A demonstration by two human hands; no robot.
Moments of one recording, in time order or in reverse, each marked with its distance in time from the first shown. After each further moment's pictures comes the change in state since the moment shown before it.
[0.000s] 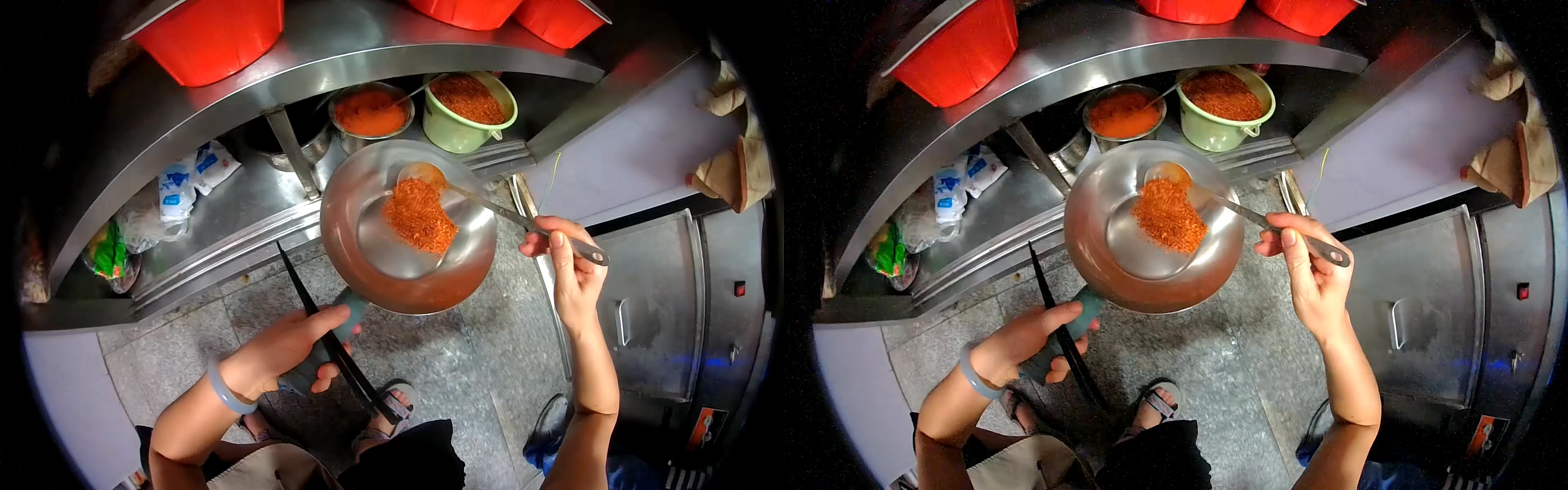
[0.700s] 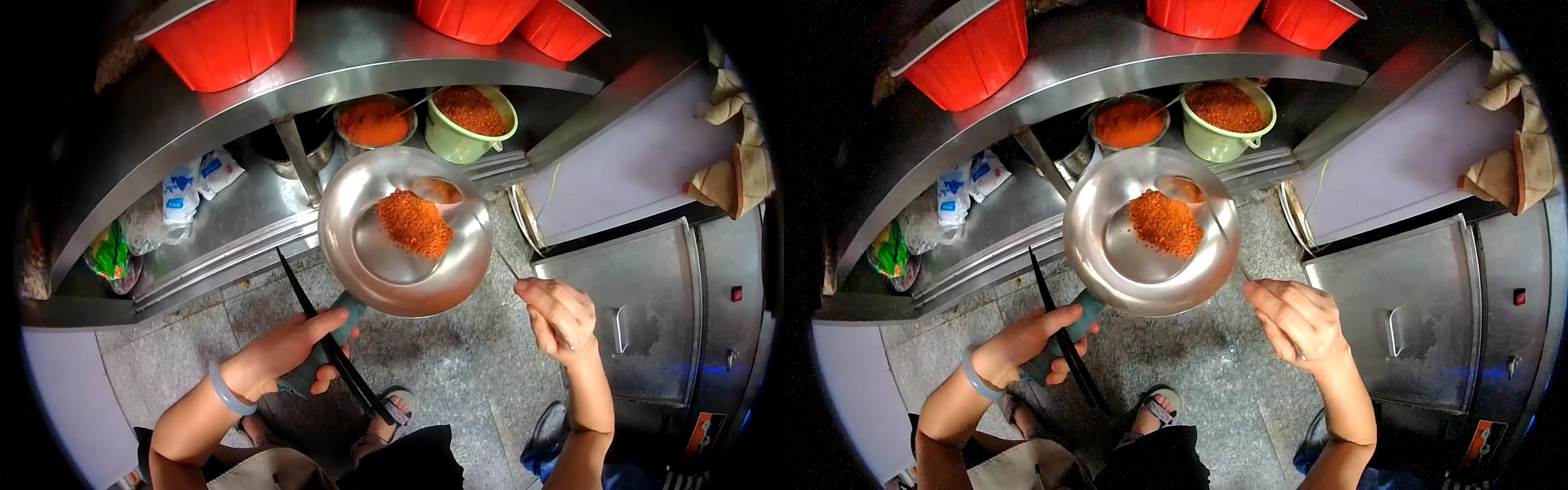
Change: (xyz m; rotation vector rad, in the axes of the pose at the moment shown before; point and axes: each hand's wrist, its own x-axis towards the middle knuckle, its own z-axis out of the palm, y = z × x) left_hand 0.001 -0.002 -0.006 -0.010 -0.024 0.028; right_hand -0.016 -0.016 -0.009 -0.582 -0.299 -0.648
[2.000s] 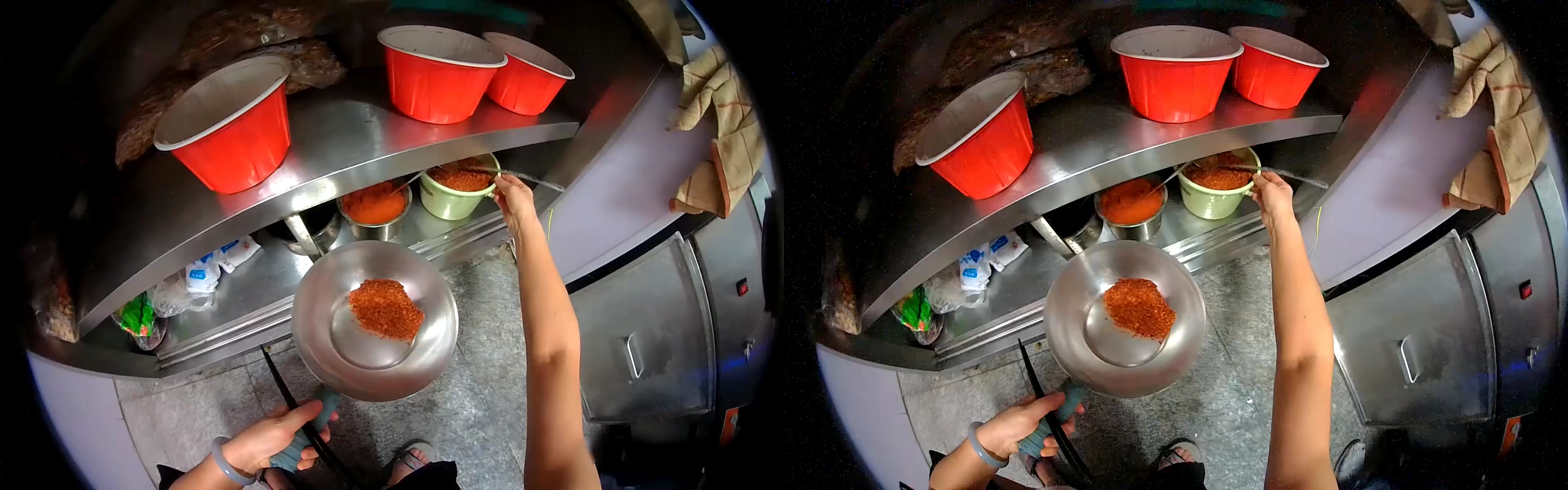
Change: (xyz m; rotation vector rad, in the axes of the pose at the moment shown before) left_hand -0.043 -0.025 -0.017 -0.148 0.094 -0.120; right_hand 0.086 0.250 0.103 1.003 0.700 1.166
